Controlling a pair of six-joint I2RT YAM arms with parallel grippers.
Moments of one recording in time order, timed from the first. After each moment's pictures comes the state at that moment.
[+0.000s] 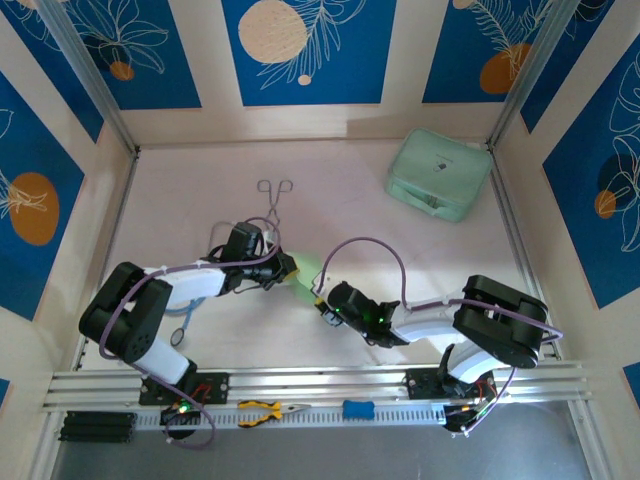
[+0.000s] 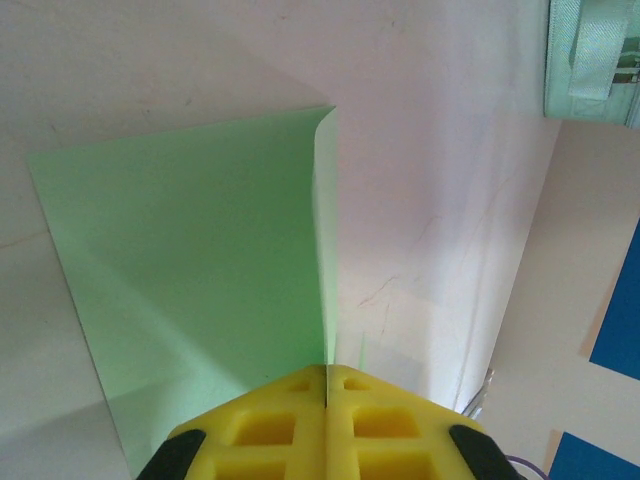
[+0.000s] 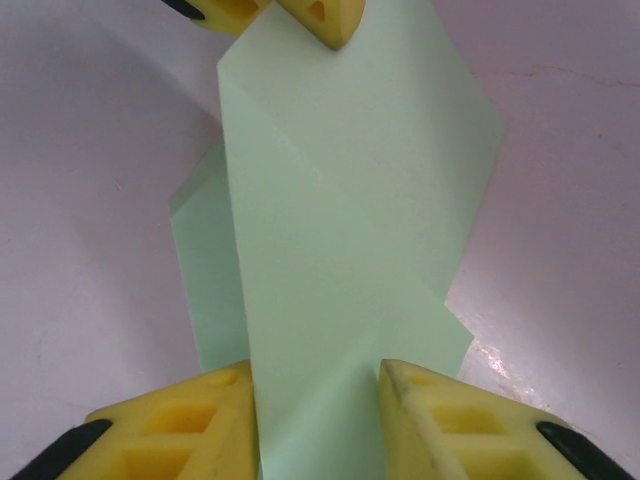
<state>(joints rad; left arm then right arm) -0.51 1.54 0.63 0.14 0.54 -1.09 1.09 1.50 0.44 0.35 0.34 0.04</state>
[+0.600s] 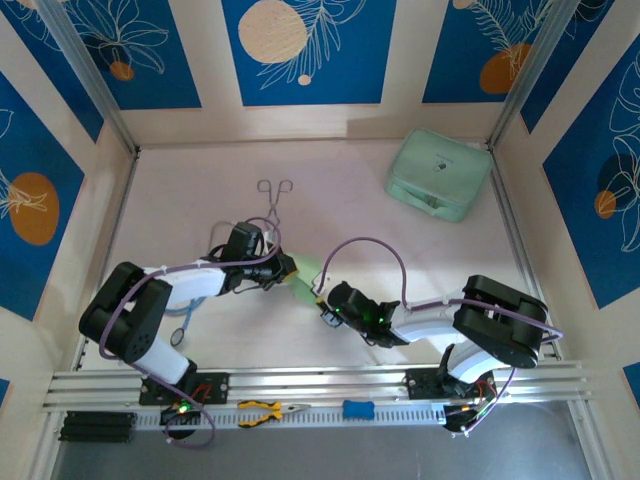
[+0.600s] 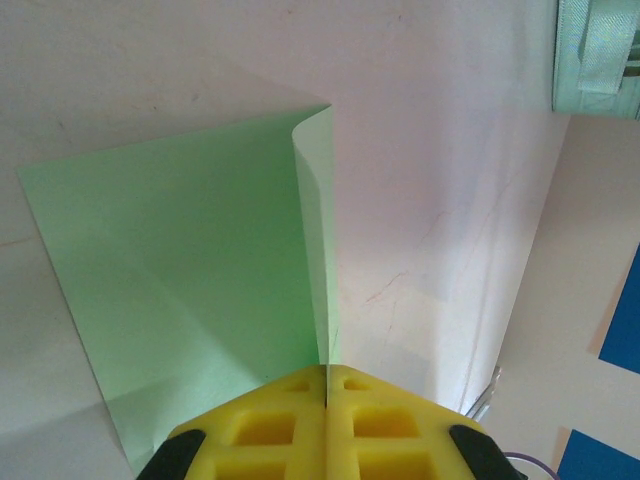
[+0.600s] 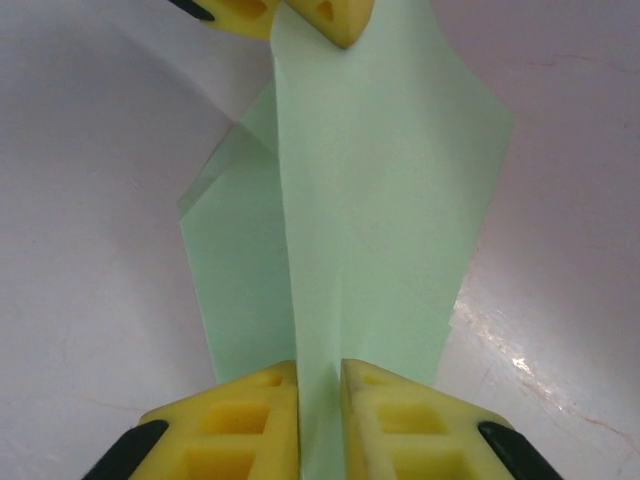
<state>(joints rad) -0.51 1.54 0.64 0.13 0.54 -1.07 1.09 1.50 0.44 0.34 0.31 0.08</state>
